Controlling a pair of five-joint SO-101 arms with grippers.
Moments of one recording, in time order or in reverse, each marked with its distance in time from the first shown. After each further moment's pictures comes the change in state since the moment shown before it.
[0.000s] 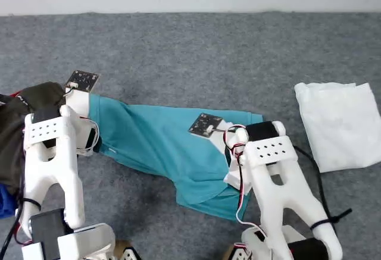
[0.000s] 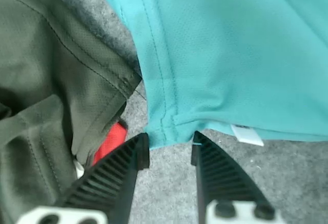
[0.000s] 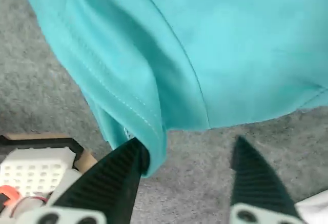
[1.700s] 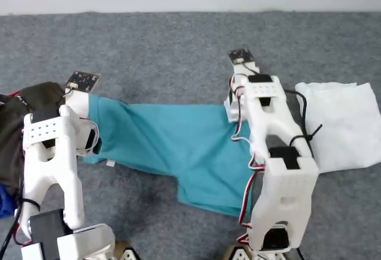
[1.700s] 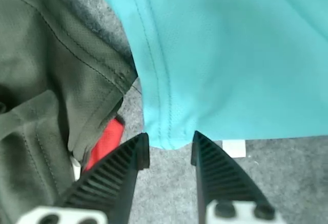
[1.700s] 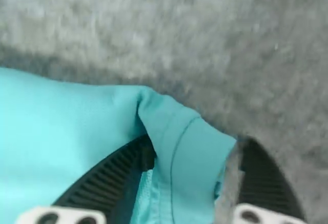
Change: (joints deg) left arm 0.0 0.0 0.0 1.1 0.1; right arm 9.8 56.1 -46.9 -24.6 -32.2
